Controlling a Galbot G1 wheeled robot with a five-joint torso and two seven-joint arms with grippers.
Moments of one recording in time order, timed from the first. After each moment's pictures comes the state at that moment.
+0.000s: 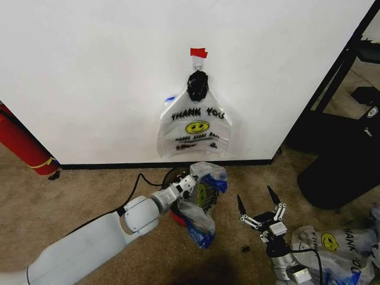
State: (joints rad) left arm 0.68 -0.87 0.39 -1.86 -0.51 0.37 -0.22; right arm -1.56 1.37 0.53 1.75 0.18 0.75 -0.29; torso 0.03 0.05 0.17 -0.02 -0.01
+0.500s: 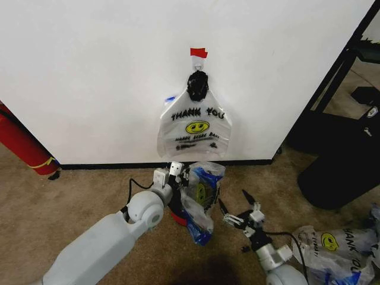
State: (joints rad) left arm 0.75 -1.04 0.18 -1.83 -0.95 0.42 -0.41; right arm -1.45 1.21 0.32 1.79 0.46 0.27 -0.27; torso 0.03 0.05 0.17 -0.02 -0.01
